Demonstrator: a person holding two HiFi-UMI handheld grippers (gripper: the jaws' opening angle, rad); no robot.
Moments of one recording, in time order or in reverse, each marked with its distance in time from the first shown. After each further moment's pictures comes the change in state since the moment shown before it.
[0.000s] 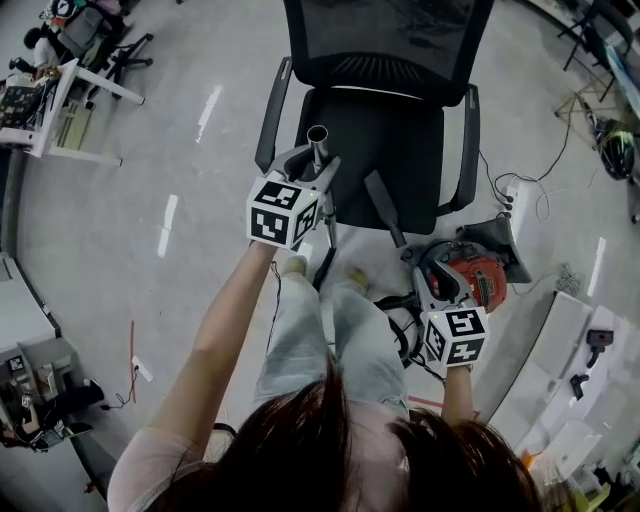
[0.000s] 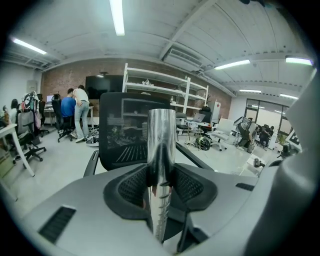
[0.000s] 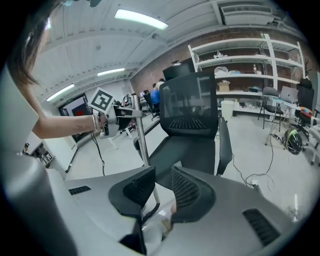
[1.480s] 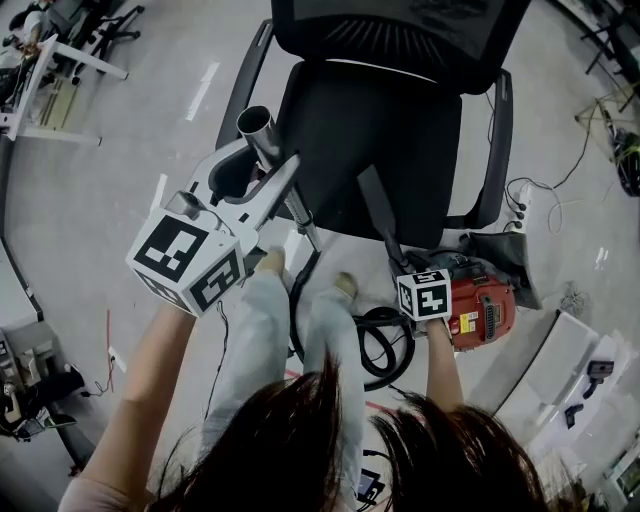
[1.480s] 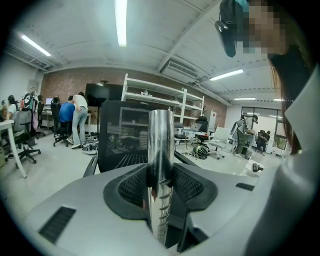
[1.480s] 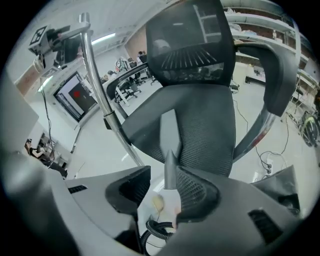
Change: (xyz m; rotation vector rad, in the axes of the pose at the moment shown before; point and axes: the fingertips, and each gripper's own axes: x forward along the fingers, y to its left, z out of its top) left arm 0.004 0.015 -0.018 -0.009 -0.134 -0.041; right arm 0.230 -0.092 -0.173 -0.007 0.383 0.058
